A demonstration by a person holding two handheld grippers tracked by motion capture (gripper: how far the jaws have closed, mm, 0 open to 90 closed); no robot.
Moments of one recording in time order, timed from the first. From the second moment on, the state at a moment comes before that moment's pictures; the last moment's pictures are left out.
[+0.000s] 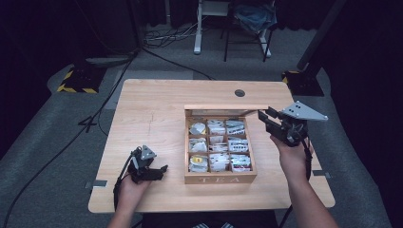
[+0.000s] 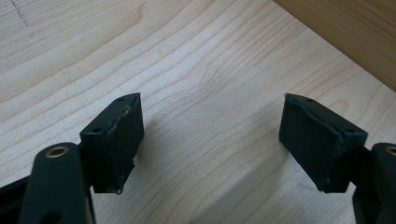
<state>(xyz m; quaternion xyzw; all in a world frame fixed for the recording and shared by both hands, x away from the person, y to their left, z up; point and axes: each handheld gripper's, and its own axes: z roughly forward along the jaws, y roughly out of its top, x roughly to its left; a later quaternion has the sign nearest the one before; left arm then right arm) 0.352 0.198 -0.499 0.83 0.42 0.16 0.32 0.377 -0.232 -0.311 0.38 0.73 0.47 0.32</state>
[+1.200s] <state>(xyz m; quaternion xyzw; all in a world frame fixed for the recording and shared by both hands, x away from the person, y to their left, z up) 0.321 0.161 -0.381 0.84 0.36 0.13 0.37 0.376 -0.231 -0.314 0.37 0.73 0.48 0.32</state>
